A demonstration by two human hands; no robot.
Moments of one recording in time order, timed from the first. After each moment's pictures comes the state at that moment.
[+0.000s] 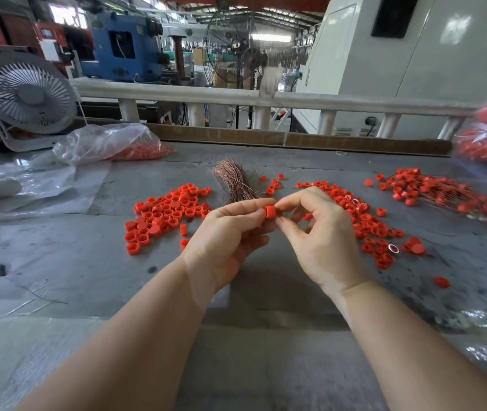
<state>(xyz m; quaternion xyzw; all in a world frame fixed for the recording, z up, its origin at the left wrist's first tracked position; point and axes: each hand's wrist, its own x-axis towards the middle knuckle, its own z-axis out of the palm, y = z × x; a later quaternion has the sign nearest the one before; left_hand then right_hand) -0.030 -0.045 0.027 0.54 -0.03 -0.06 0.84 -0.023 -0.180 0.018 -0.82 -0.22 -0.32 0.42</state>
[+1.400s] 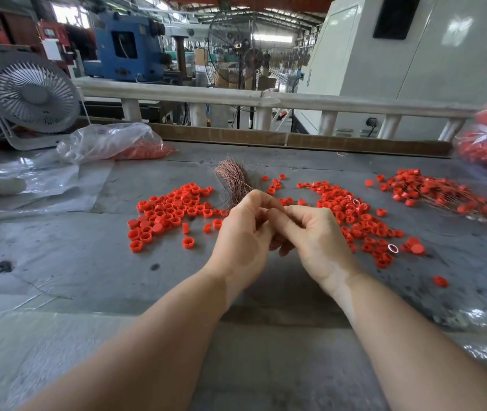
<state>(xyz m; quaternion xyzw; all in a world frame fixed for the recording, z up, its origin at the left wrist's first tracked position) -0.039 -0.066 0.021 0.70 -0.15 0.13 0.68 -0.028 -0.173 0.021 -0.75 -0.21 -0.10 0.62</state>
